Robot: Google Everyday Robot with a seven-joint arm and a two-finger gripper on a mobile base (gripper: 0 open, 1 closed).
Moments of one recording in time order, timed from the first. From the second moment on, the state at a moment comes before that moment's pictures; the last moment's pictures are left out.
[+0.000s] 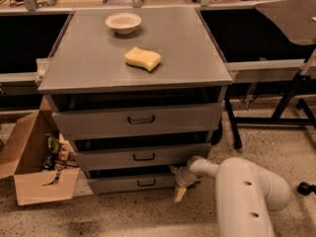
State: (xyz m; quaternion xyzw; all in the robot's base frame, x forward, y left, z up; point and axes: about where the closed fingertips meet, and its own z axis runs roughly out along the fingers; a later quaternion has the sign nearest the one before) arm 0.644 -0.102 0.168 -0.73 0.64 0.09 0.24
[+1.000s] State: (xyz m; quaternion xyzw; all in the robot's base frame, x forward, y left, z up) arm 0.656 -0.098 0.160 -0.73 0.64 0.11 0.23
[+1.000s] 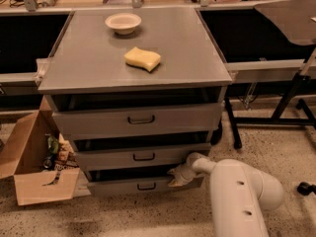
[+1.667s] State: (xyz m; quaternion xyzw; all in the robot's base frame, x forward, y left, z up) arm 0.652 -0.099 0.173 -0.73 0.64 0.10 0.24
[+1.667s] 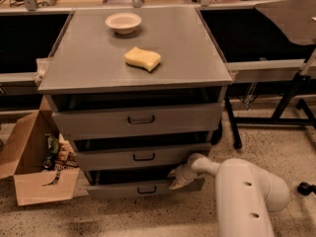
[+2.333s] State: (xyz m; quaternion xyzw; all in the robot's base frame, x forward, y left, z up) arm 0.652 -0.099 0.173 -0.73 0.64 0.10 0.24
